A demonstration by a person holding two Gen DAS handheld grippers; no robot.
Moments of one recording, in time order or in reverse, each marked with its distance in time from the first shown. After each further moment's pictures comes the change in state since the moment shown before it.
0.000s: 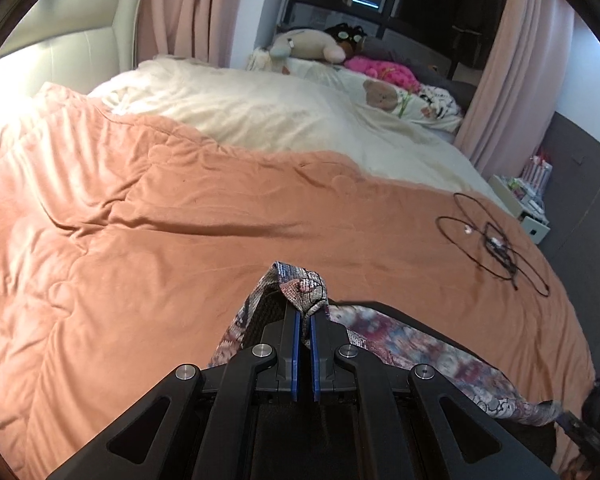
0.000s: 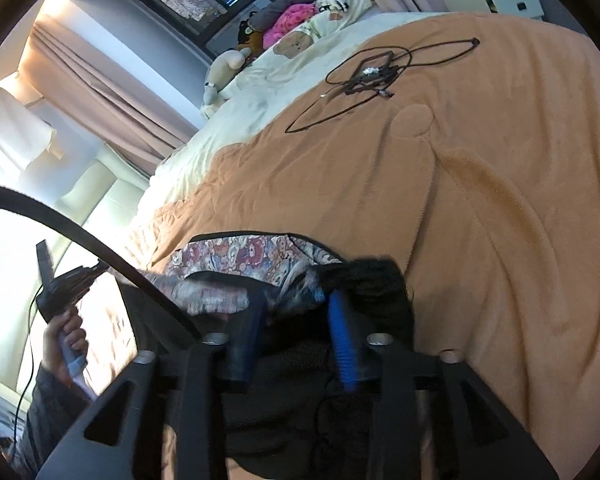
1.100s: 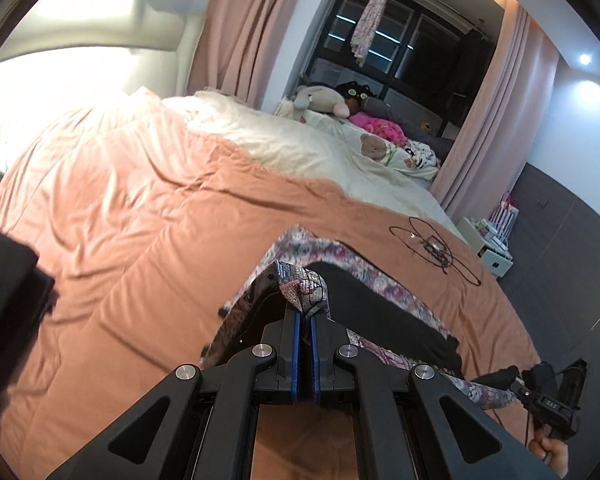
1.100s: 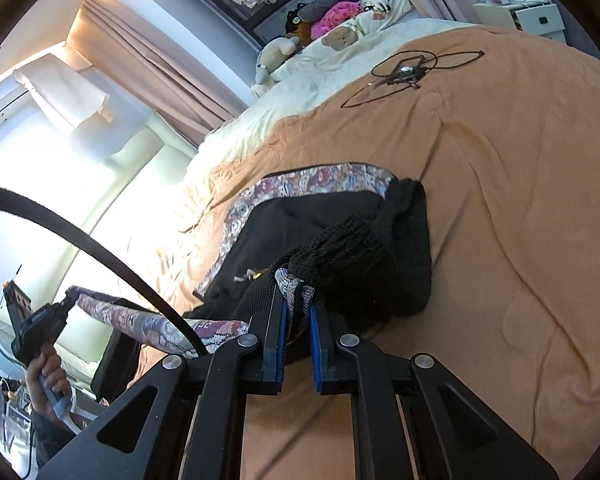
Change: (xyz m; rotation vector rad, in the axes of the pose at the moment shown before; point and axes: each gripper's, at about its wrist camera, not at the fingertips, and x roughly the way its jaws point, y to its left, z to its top) left arm -0.310 0.019 -0.169 -0.115 -0.171 -0.045; right arm -0.144 0.019 -0.072 -0.073 0.056 0.106
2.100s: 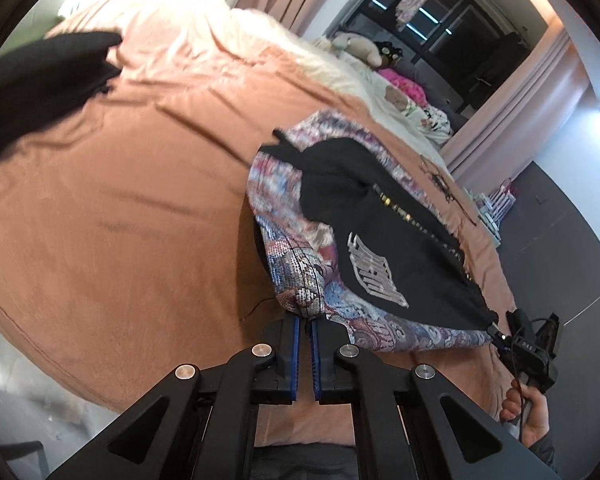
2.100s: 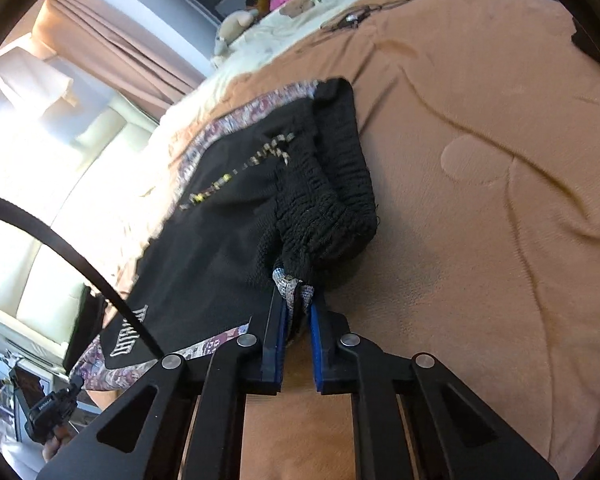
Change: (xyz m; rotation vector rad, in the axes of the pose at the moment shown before) left arm -0.075 0.068 -0.212 -0.213 0.176 -0.050; right arm -0.017 -0.031 -0.085 0.076 0.070 -0.089
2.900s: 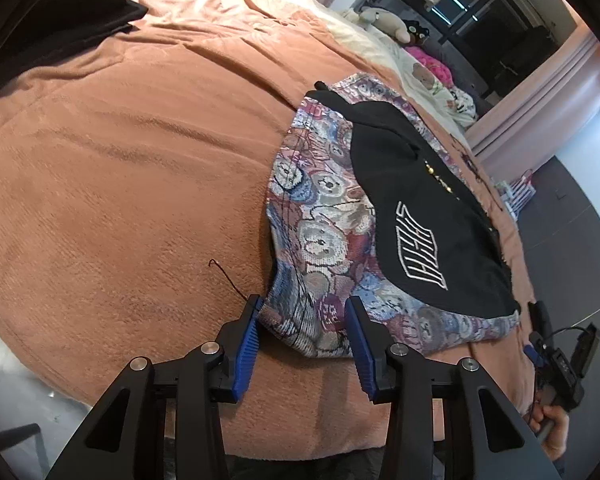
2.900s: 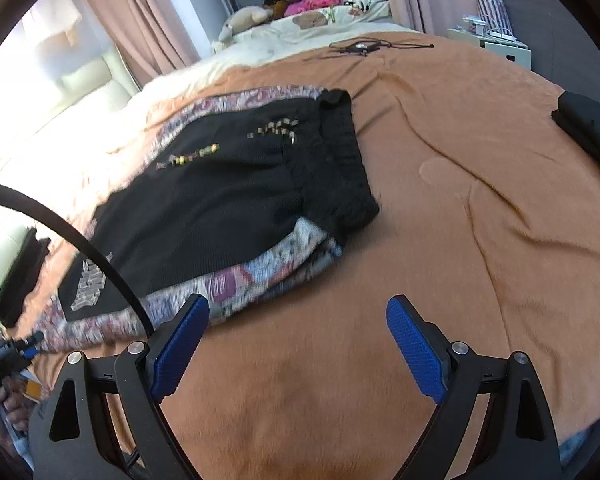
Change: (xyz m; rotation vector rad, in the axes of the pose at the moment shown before) left arm 0.049 0.052 -0.028 -0.063 0.116 0.027; right arm -0.015 0.061 -0.053 -0.222 -0.046 -0.235
